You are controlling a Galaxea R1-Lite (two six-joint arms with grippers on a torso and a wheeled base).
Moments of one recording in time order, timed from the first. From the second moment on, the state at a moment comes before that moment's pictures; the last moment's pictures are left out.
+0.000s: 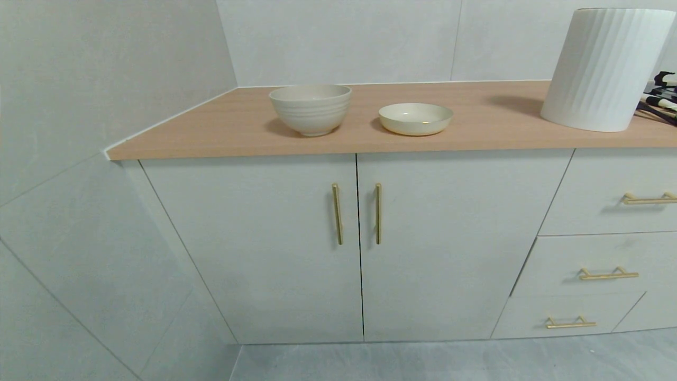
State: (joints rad) left arm 0.00 0.00 0.00 0.00 -0.01 0.00; right arm 0.01 0.03 -0.10 -0.02 0.07 0.05
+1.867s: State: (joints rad) left arm 0.00 0.00 0.00 0.00 -0.01 0.00; right arm 0.52 1.80 -0.91 -0.56 0.35 0.11
